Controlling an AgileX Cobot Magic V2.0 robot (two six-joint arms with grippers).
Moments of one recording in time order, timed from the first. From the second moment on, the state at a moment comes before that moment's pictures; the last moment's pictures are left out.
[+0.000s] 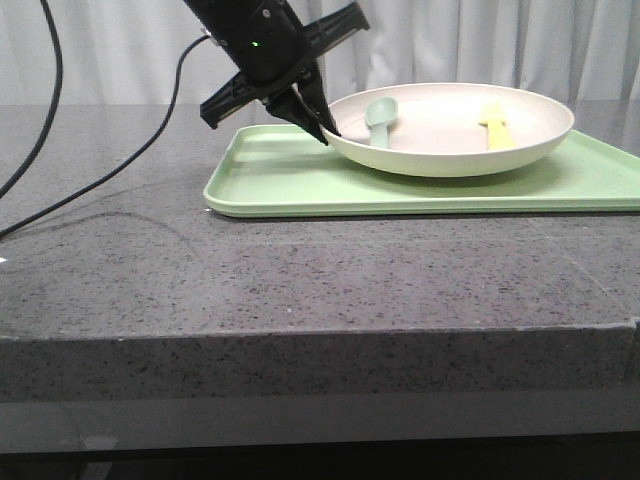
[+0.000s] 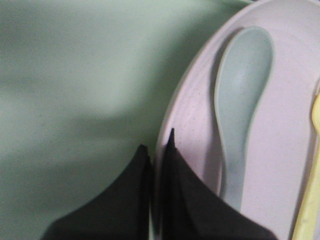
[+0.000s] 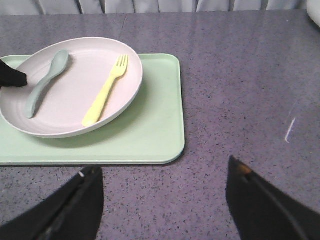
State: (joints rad) left arm -0.48 2.15 -1.94 -0.44 0.79 -0.34; right arm 0.03 0.48 -0.61 0.03 0.55 0.07
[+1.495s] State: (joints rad) left arm -0.47 1.62 -1.62 -0.43 0.92 0.07; right arm 0.03 0.52 -0.66 0.23 0.70 -0.06
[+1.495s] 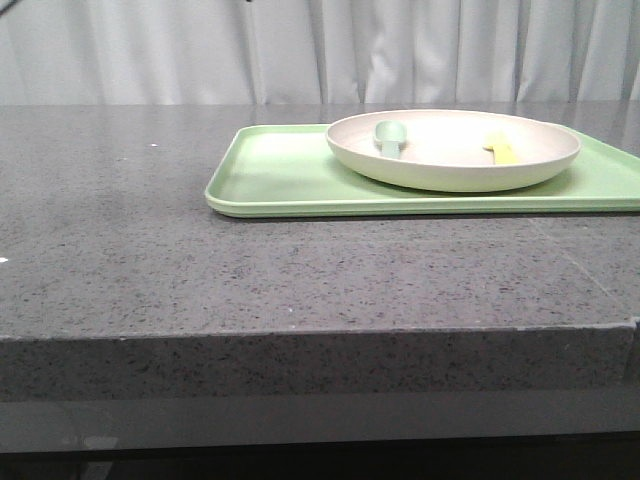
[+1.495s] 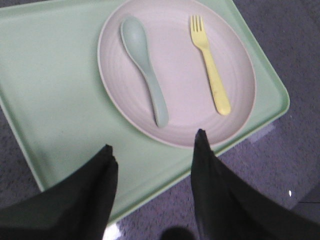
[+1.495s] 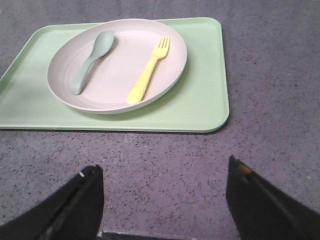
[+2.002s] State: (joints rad) left arm -0.18 1.05 -1.03 -0.55 0.88 0.29; right arm 0.08 0.86 -0.93 0.30 0.91 -0.14
